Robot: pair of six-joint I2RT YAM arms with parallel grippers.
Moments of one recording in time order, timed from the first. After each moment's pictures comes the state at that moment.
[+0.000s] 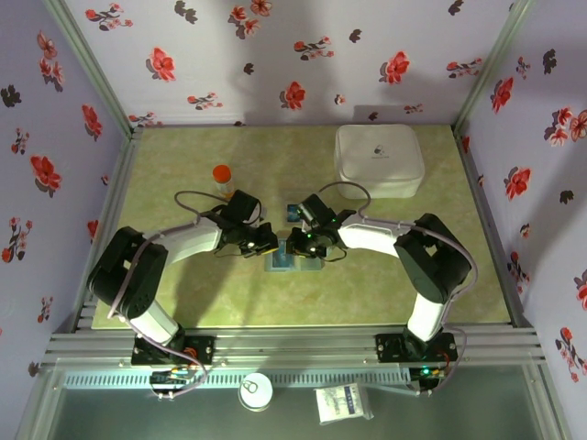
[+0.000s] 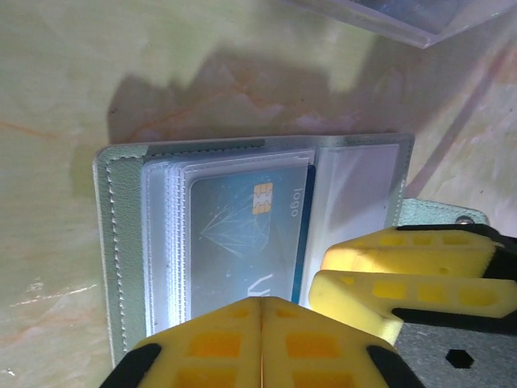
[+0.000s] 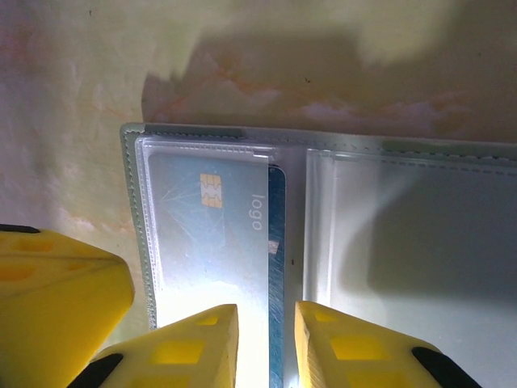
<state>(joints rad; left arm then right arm) -0.60 1.62 0.87 -0.30 0.42 -0.80 0.77 1.77 1.02 -0.32 -0.32 0.83</state>
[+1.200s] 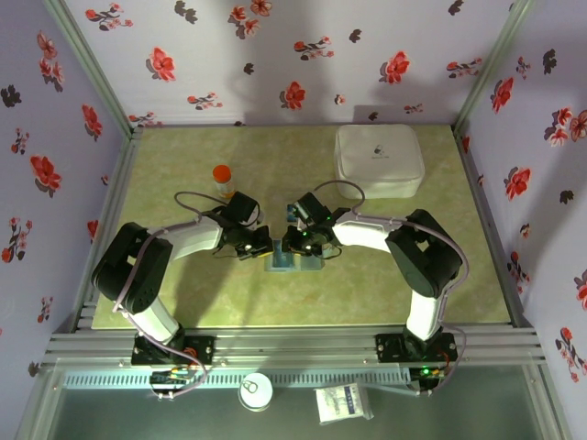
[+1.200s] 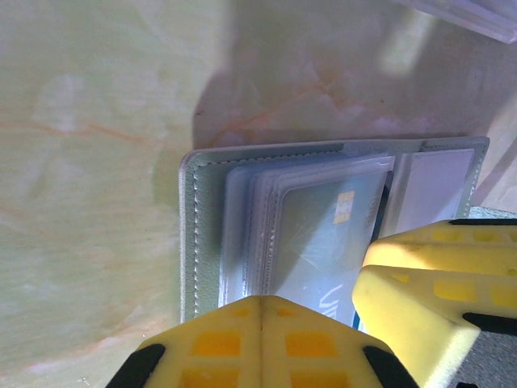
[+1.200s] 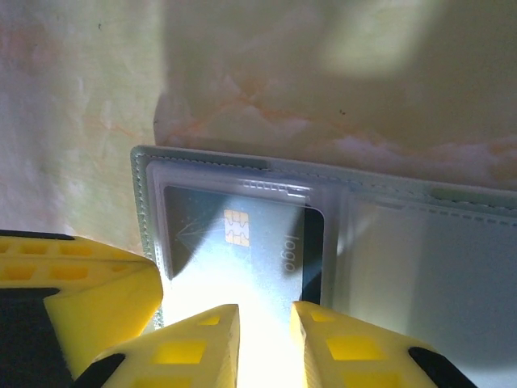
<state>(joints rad) -0.58 1.66 0.86 -0.33 0.39 -0.75 0.77 1.83 1.06 -0.30 -0.33 0.82</state>
